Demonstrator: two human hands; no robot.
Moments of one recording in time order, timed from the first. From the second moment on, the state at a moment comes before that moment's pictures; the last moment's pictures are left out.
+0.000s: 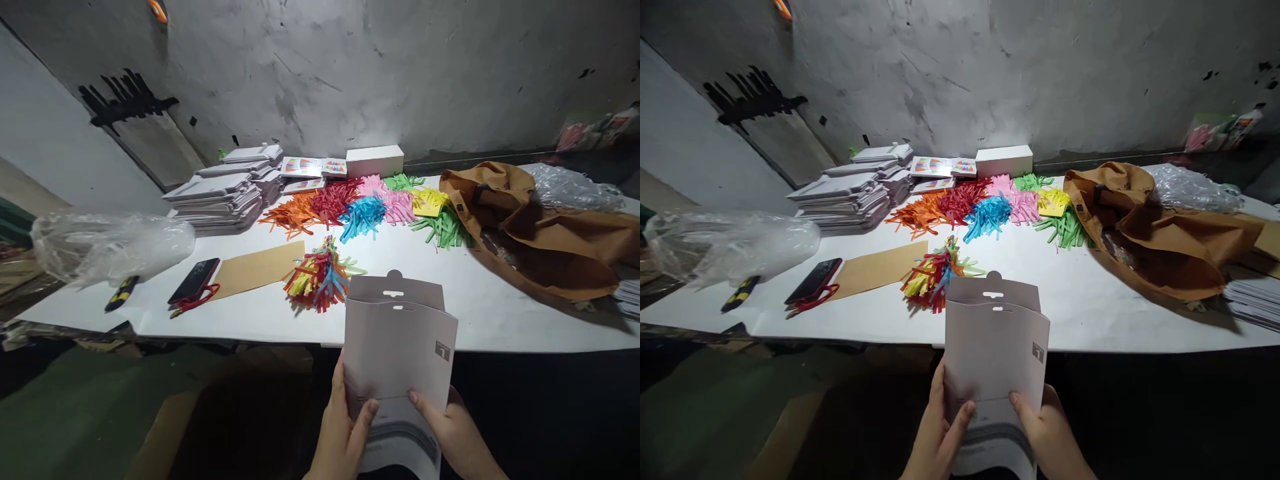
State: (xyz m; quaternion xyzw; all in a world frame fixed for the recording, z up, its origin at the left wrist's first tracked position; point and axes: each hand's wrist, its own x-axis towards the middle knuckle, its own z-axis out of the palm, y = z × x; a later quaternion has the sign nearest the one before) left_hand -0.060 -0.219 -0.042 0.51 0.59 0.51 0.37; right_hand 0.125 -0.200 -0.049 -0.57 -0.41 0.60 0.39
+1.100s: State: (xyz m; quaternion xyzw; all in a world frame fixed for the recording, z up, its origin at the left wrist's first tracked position) left_hand -0.099 -0.218 -0.047 0.51 0.60 0.52 0.34; right_hand 0.144 -0.174 -0.026 -0.46 -0.69 0.14 0.54
